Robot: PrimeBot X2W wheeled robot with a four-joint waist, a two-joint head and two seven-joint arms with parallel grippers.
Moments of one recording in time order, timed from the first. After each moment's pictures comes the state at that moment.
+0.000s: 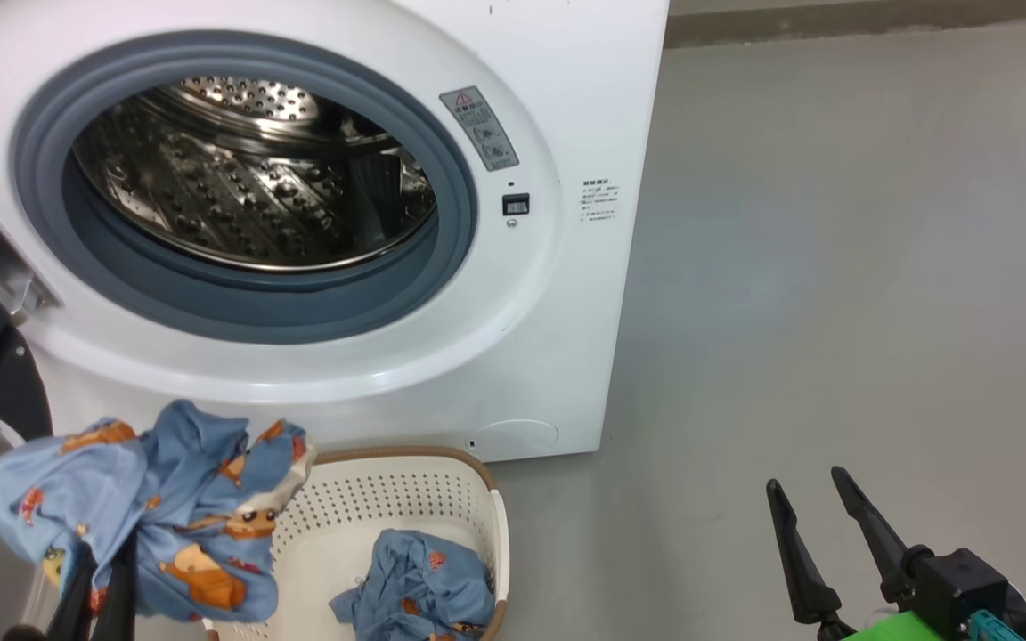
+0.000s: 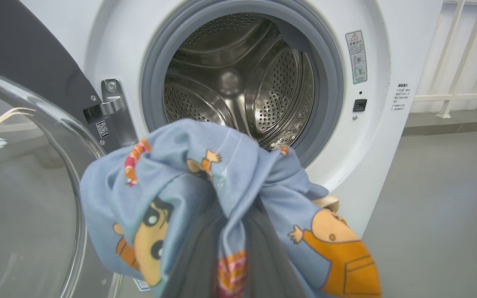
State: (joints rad) left arm 0.12 0.21 0.02 0.02 -0.27 -0.13 -0.25; right arm 0.05 -0.04 0.01 0.08 0.15 0.13 -0.25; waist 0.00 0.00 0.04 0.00
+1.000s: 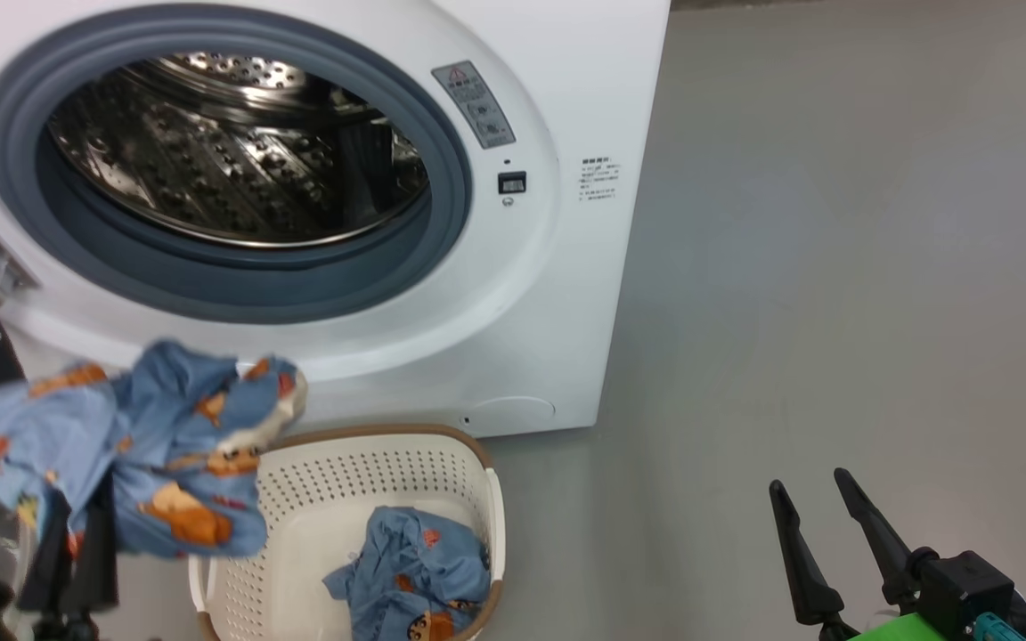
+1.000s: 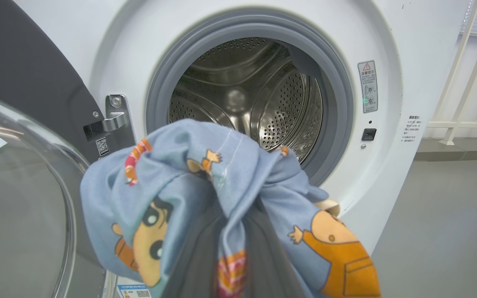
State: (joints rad) left arm 0.07 0.17 0.06 0.00 -0.30 -0.13 -0.25; right arm 0.06 -0.04 0.01 0.08 0.17 0.13 -0.25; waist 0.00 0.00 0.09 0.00
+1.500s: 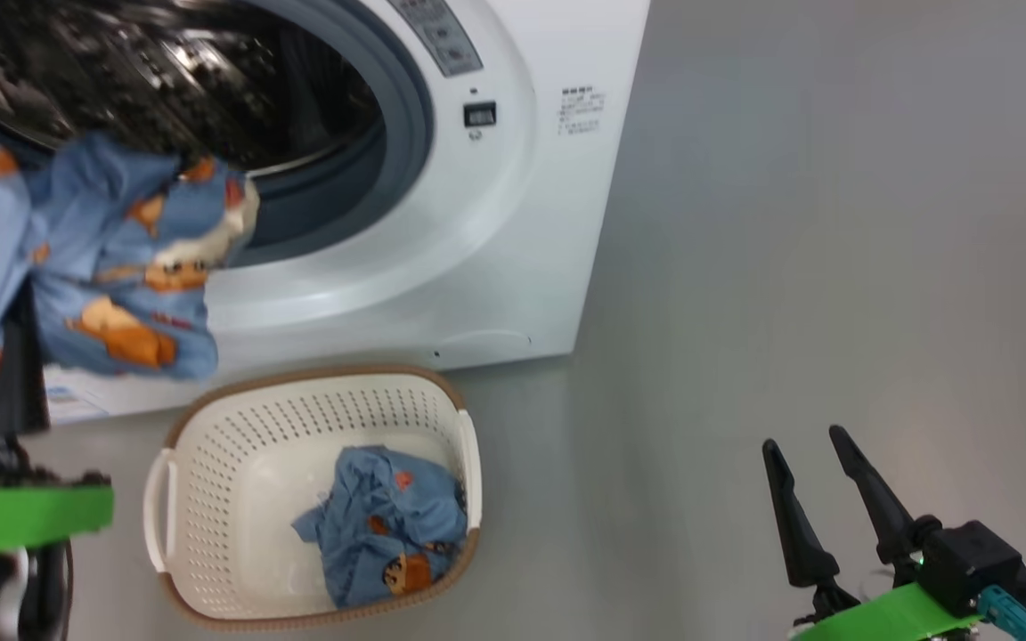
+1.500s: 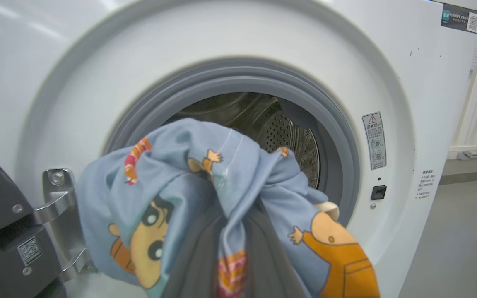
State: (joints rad) left arm -0.23 0.27 0.04 0.01 -0.37 -0.13 -0.25; right arm 0.03 -0.04 0.03 0.02 0.18 0.13 -0.25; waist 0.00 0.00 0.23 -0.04
